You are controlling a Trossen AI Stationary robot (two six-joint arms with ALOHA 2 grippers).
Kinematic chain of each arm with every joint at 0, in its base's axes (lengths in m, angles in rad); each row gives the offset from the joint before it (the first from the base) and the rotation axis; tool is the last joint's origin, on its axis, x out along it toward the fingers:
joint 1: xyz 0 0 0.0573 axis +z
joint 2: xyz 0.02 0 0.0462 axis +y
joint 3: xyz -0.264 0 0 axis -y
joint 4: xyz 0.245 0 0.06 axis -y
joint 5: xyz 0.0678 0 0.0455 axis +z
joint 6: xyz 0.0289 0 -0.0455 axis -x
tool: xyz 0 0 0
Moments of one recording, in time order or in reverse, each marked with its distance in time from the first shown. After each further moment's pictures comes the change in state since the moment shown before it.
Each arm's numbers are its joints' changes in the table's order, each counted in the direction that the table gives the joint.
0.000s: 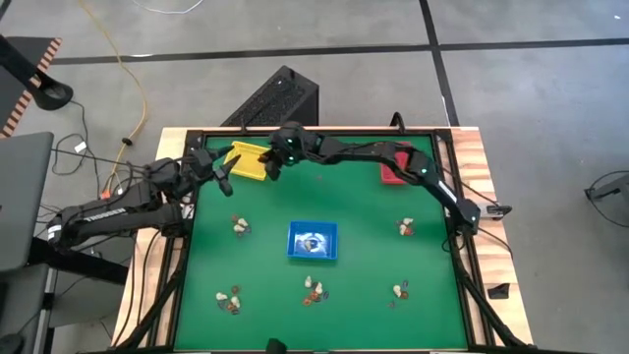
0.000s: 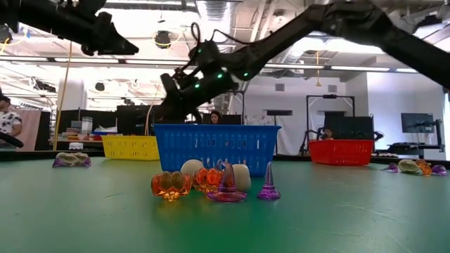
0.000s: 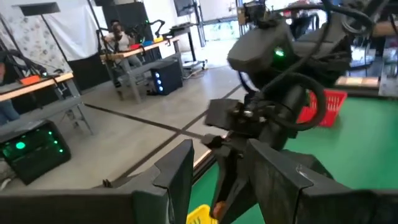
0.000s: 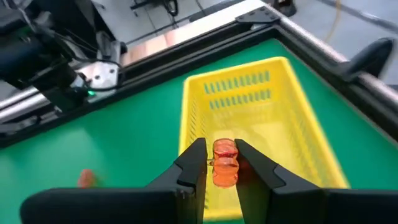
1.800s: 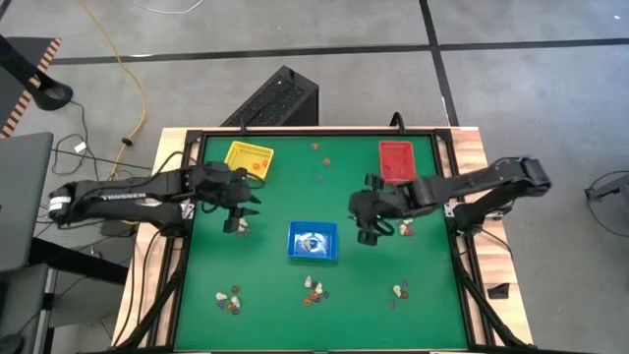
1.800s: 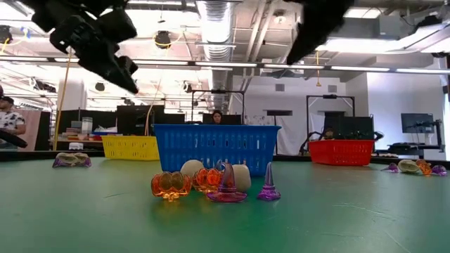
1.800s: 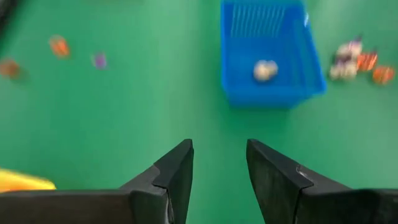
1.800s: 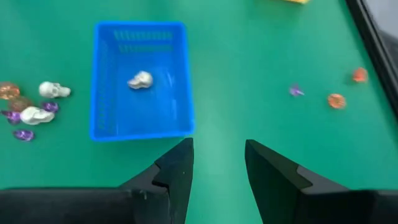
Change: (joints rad) left arm -0.129 0.446 0.202 -0.445 -0.546 0.050; right arm 0.541 -1.027 -0.797 -0.717 -0.560 0.026
